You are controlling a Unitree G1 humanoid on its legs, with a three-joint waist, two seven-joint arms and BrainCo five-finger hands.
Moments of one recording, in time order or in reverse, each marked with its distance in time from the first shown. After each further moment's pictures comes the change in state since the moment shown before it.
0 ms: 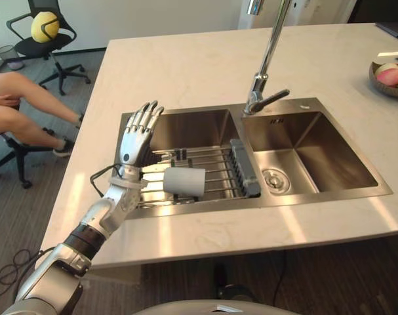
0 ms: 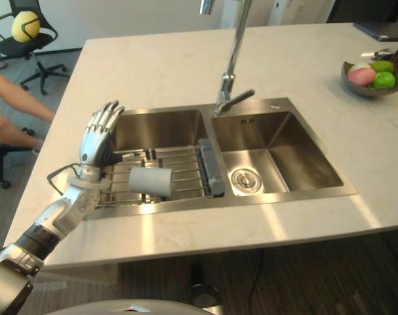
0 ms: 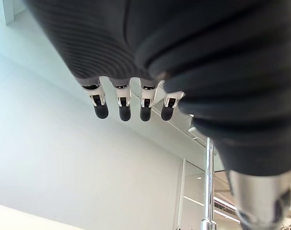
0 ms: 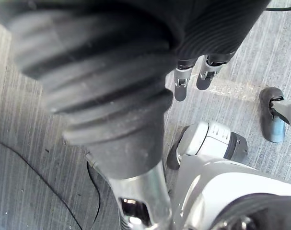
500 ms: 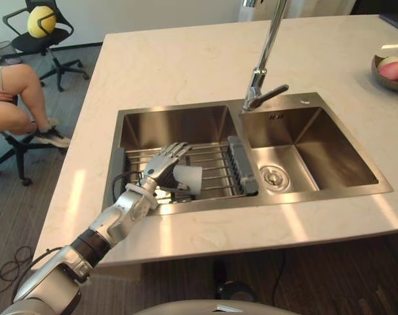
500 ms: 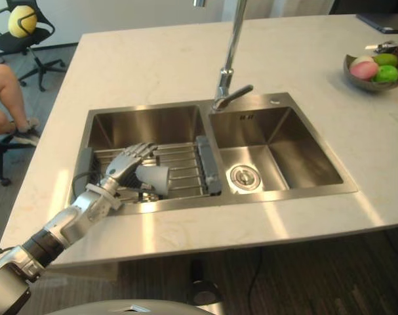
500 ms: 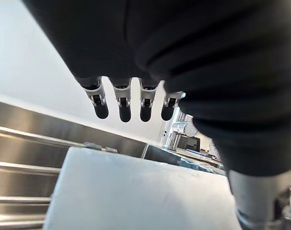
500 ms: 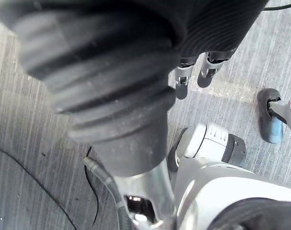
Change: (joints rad) left arm 0.004 0.014 -0.176 -0.015 -0.060 0.083 -0.435; right arm -0.017 -0.014 0.024 0.000 0.018 0.004 -0.006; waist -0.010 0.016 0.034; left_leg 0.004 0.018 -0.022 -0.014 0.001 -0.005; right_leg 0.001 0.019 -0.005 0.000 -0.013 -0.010
